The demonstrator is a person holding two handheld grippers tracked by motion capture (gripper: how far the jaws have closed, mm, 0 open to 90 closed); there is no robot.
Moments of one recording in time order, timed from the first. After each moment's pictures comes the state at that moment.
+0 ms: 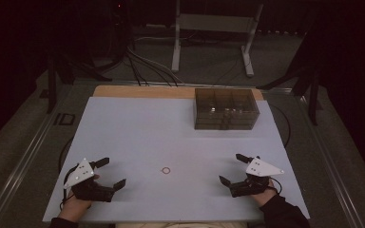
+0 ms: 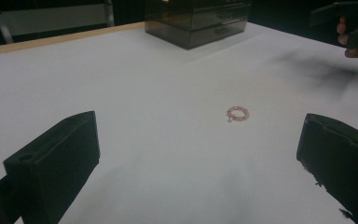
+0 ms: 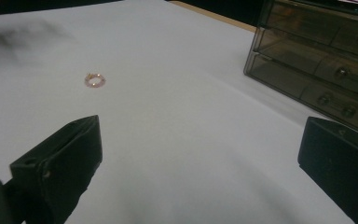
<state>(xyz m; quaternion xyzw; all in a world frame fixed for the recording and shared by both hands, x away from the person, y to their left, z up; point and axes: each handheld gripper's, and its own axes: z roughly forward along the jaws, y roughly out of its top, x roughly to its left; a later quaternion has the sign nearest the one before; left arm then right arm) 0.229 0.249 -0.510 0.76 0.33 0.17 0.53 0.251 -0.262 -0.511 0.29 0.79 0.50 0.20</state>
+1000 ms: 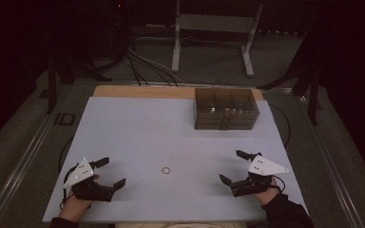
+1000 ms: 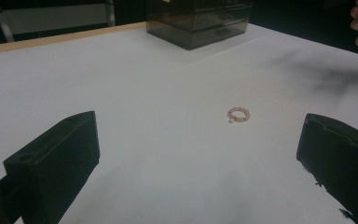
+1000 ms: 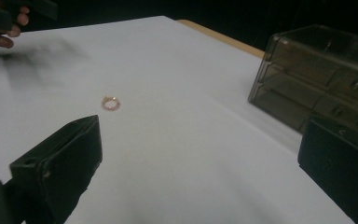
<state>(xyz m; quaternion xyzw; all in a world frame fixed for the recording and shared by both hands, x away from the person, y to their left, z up) 0.230 0.249 -0.509 0.76 0.34 0.17 0.54 0.246 -0.258 -0.481 0.27 0.79 0.52 0.20</state>
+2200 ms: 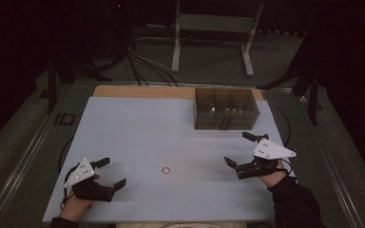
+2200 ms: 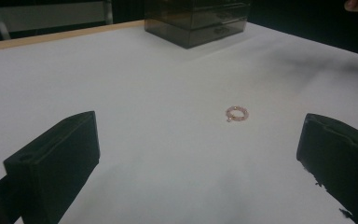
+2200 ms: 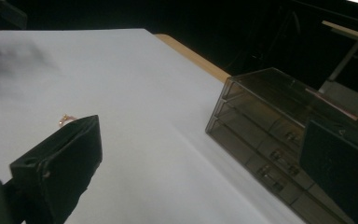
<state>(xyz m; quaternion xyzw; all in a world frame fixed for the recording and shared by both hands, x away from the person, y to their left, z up) 0.231 0.248 -0.510 0.76 0.33 0.16 0.53 0.278 -0.267 -0.442 0.23 0.79 0.50 0.26</state>
